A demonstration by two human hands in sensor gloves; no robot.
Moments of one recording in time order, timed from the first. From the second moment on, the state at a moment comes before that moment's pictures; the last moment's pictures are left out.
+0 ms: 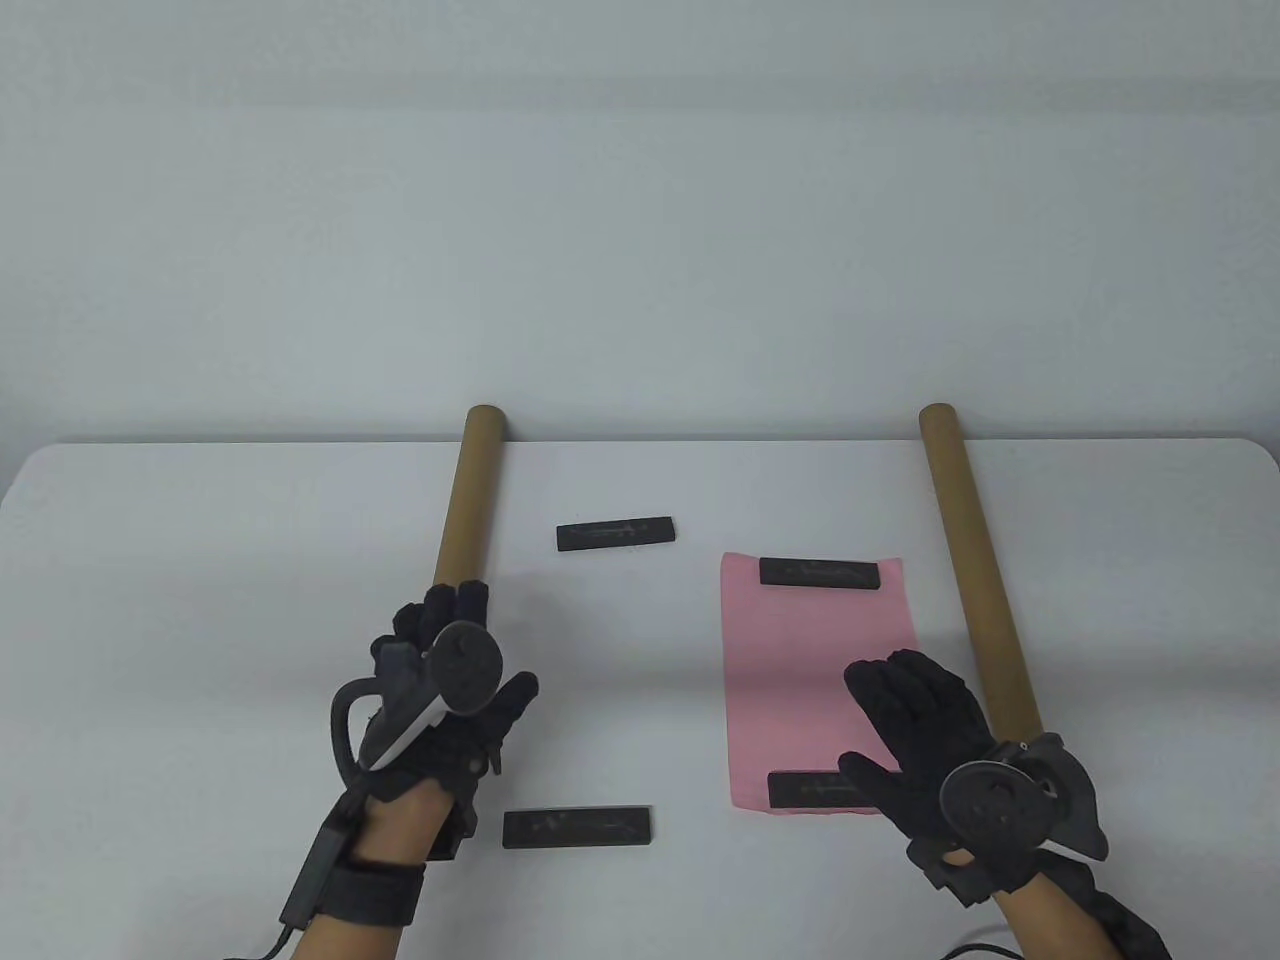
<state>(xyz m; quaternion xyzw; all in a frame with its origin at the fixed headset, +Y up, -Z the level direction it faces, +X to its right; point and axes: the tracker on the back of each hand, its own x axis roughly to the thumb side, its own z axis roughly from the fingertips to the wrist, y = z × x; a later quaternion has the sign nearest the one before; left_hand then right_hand) -0.192 -0.670 -0.347 -0.01 -0.05 0.09 1.00 0.237 -0.662 -0.286 0.26 -0.16 0.94 0.15</state>
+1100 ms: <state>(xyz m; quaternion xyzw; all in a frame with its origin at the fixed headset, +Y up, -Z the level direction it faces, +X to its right) -0.199 -0.693 -0.322 0.05 -0.13 0.05 0.99 0.353 -0.751 -0.442 -0.25 0.16 0.95 0.06</state>
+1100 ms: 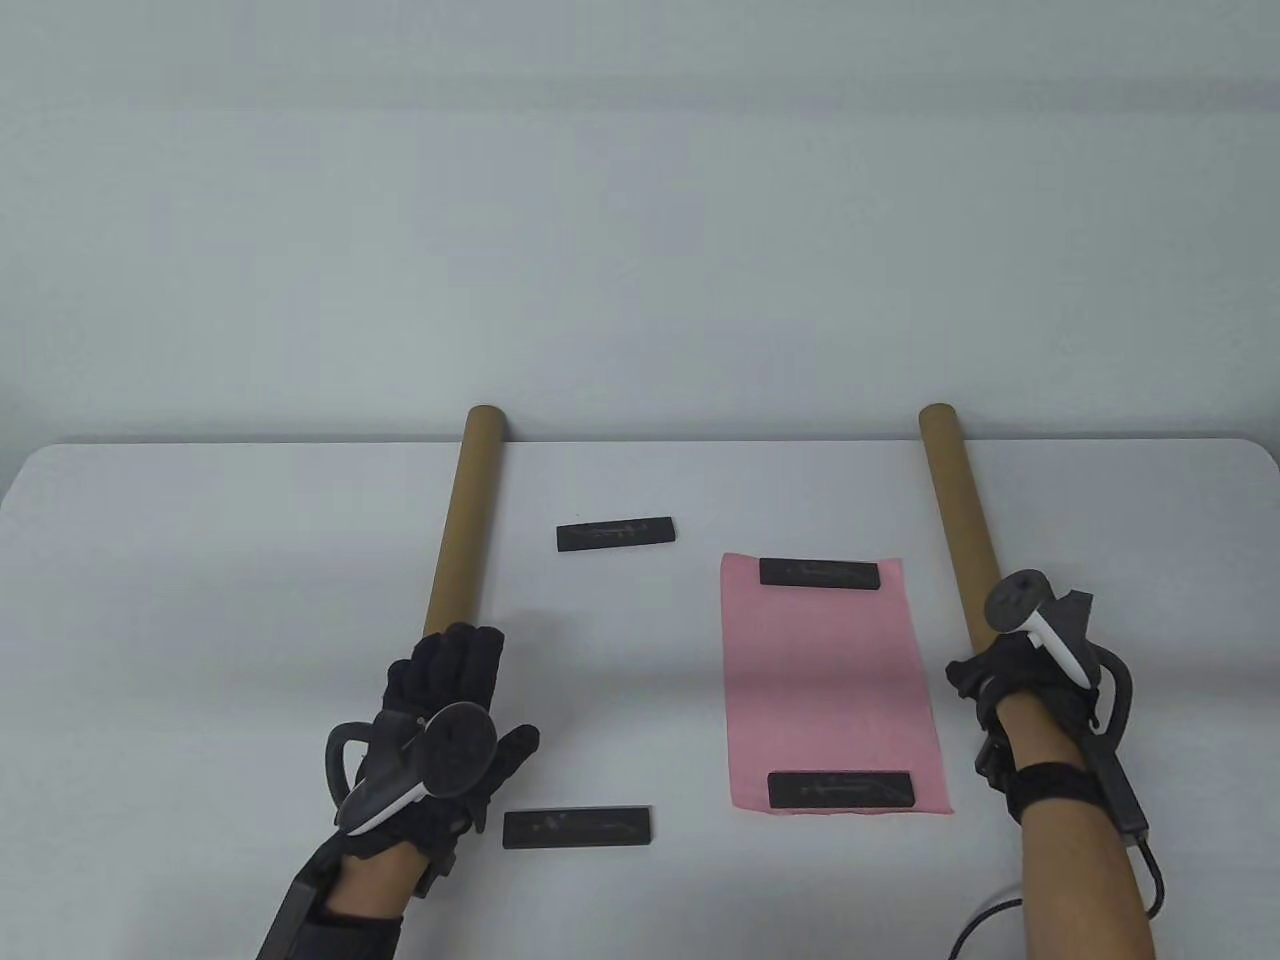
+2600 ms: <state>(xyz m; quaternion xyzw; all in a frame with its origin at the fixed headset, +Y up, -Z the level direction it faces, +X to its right) -0.203 -0.664 -0.305 0.12 -0.19 0.24 0.95 0.320 -0.683 -0.315 0.09 -0.25 0.96 0.01</state>
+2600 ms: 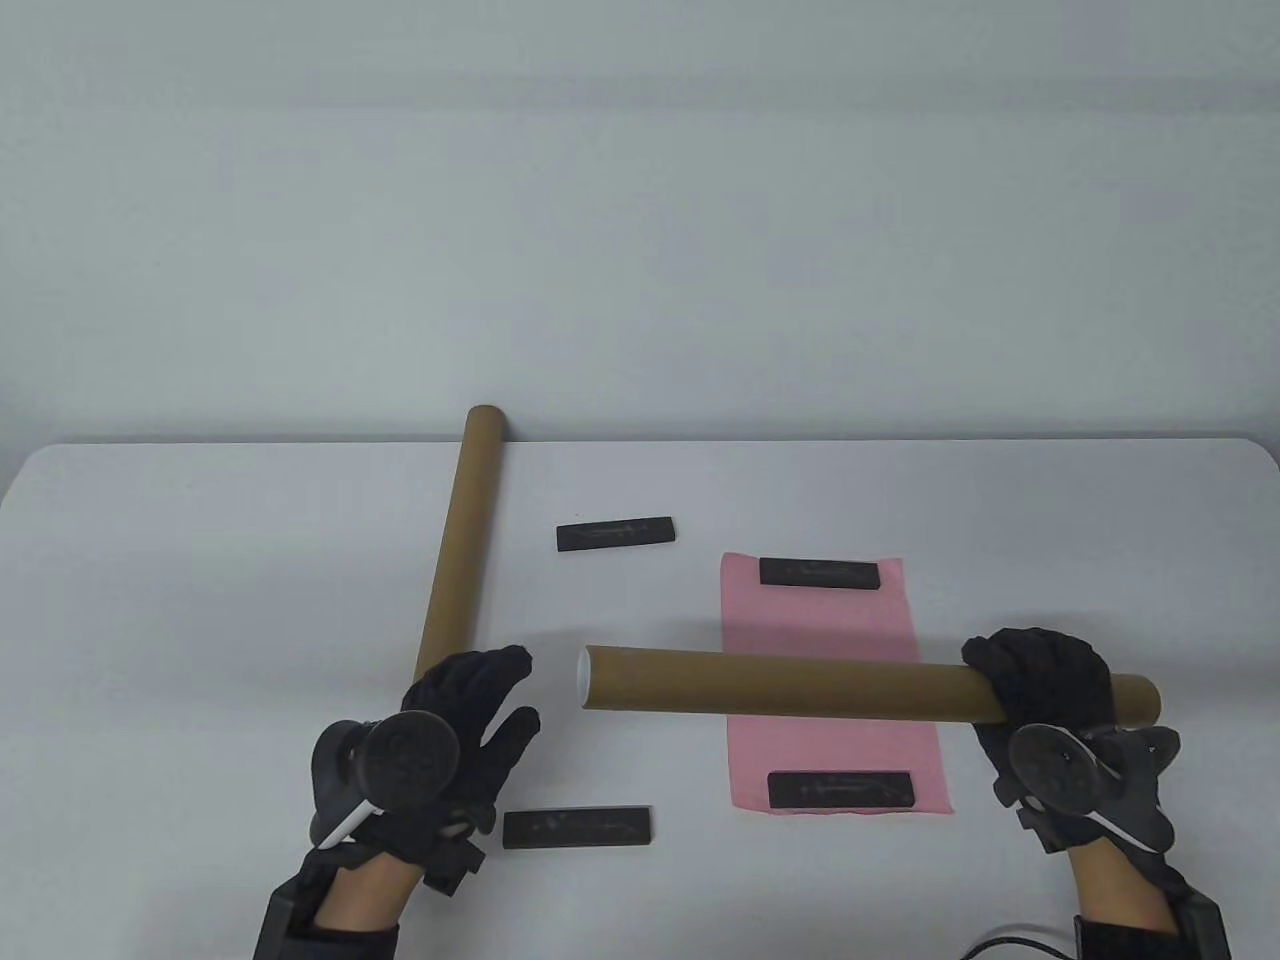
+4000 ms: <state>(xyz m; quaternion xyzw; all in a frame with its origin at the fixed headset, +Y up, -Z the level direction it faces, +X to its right) -0.193 -0.667 -0.301 0.10 -0.23 0.25 0.93 0.291 -0.676 -0.305 0.14 -0.28 0.95 -0.07</state>
